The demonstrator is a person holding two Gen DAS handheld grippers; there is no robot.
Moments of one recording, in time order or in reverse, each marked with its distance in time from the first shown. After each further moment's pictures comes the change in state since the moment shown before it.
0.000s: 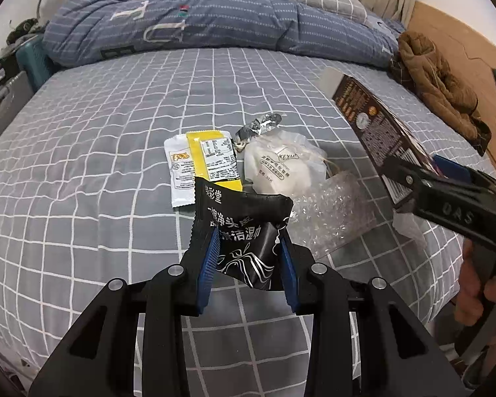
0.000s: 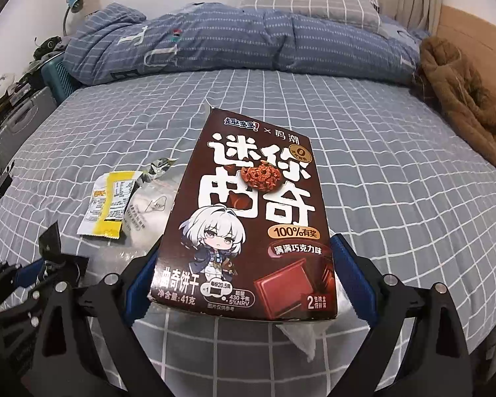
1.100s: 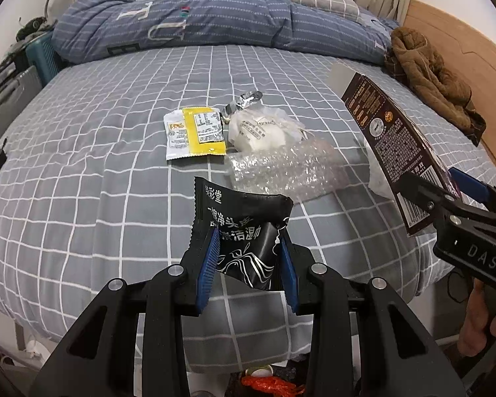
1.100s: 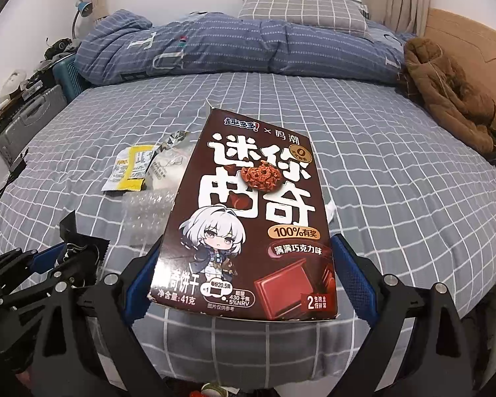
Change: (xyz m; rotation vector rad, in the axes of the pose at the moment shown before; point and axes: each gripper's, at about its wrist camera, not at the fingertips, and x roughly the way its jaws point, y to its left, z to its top) left arm -0.032 -0.025 -0.048 -0.002 -0.001 0.010; right arm -0.065 -0.002 -0.063 0.010 -0.033 -0.001
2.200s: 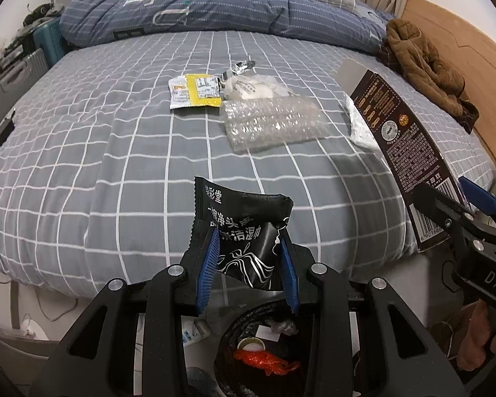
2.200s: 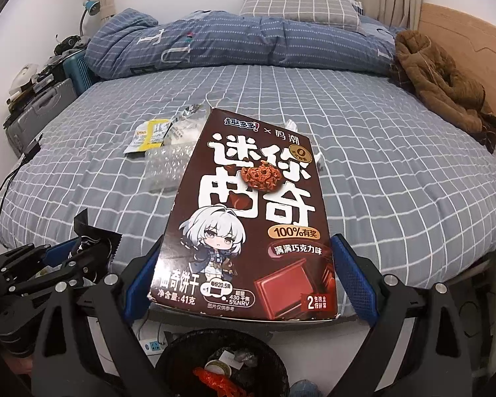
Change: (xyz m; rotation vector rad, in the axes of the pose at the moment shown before) left arm -0.032 -0.012 -0.066 -0.022 0.040 -0.007; right arm -0.055 -0.002 -0.069 0.006 0.007 0.014
